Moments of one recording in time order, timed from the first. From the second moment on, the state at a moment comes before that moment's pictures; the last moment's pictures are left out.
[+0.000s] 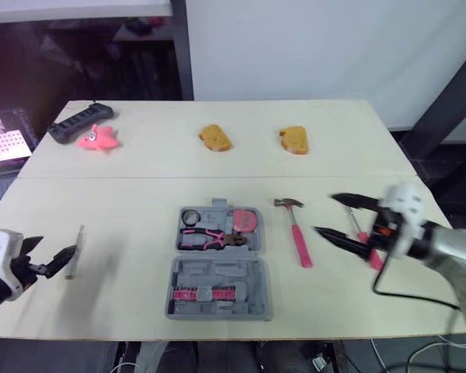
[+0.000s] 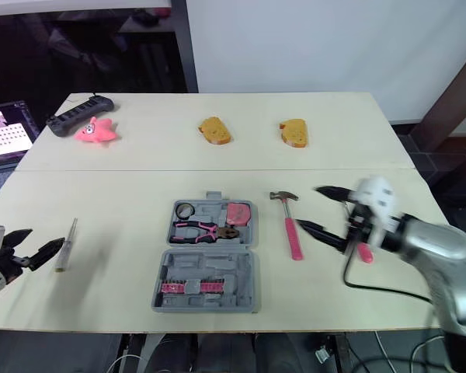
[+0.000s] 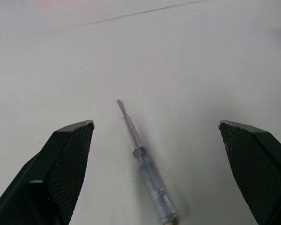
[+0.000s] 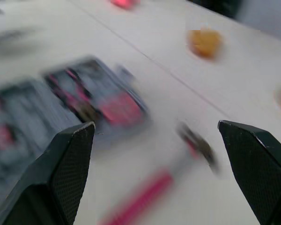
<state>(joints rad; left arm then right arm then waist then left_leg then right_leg) 0.19 0.71 0.61 0.01 -0.44 0.41 -0.70 -0.12 -0.78 -0.24 -0.44 0.57 0.49 0.95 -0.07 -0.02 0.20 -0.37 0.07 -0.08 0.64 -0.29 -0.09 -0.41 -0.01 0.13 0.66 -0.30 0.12</state>
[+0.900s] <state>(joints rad) -0.32 0.79 0.32 0.17 -0.38 1.23 -0.30 -0.35 -0.73 0.19 -0.53 0.52 0.63 0.95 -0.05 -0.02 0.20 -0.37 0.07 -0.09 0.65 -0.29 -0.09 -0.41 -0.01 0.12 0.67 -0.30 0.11</state>
